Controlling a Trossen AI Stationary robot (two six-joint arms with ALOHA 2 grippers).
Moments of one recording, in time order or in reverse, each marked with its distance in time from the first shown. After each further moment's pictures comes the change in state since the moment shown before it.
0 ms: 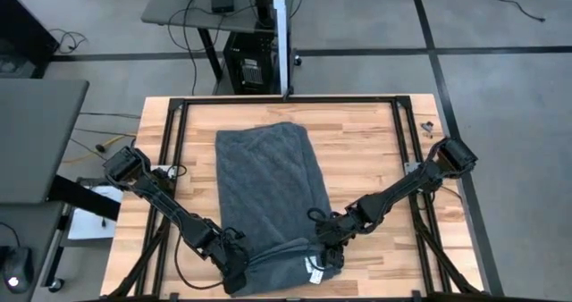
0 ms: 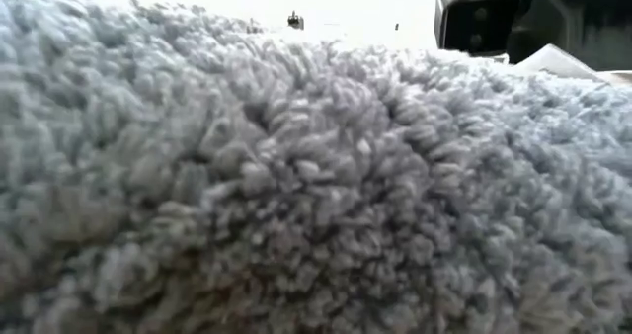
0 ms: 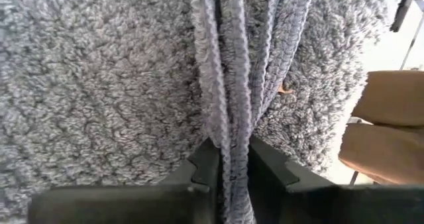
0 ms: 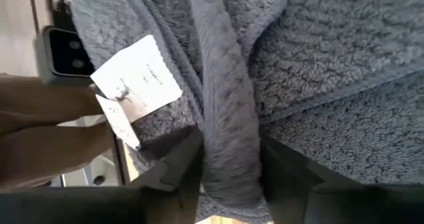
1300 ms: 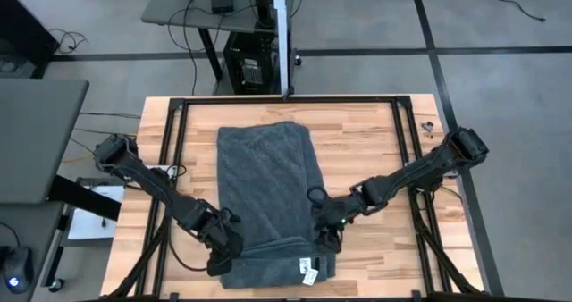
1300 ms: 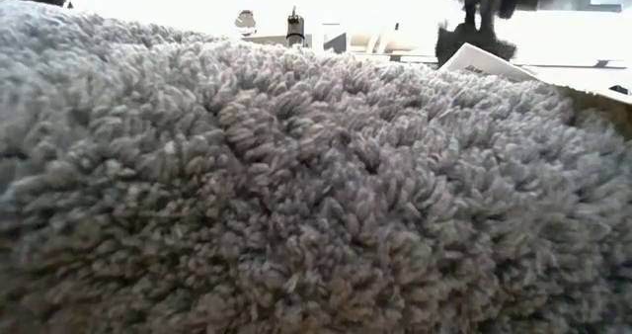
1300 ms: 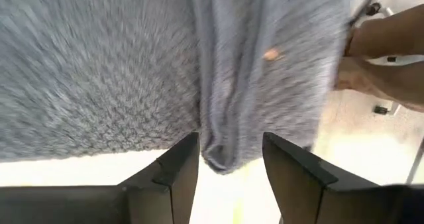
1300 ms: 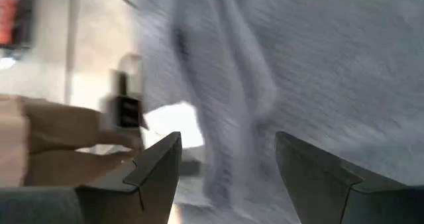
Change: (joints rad) left arm 0.083 -0.171 0.216 -0.572 0.024 0.363; right arm -0.046 -0.137 0.074 0.015 0.005 -0.172
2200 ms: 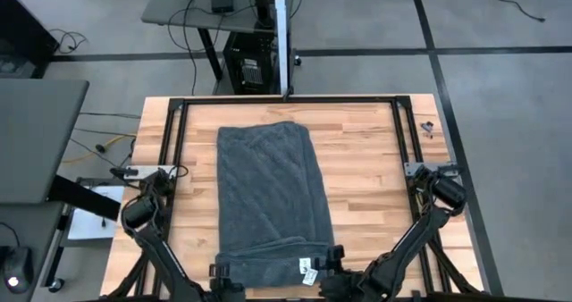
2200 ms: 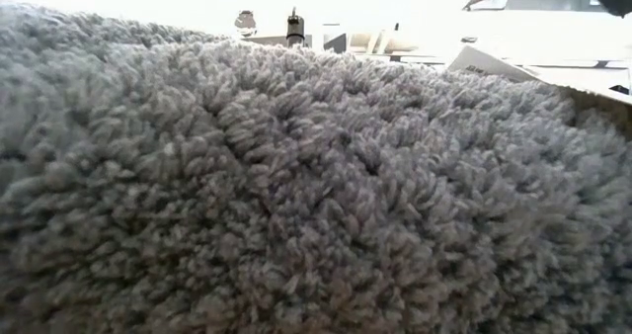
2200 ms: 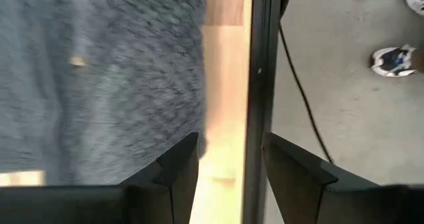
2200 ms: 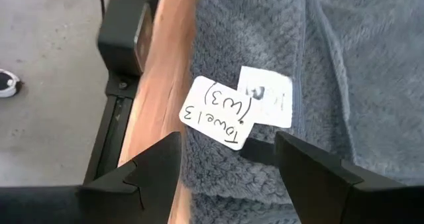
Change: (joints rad) left arm -0.318 0.637 0.710 -0.335 -0.271 -0.185; right arm 0.435 0.463 0.514 -0.491 0.727 -0.120
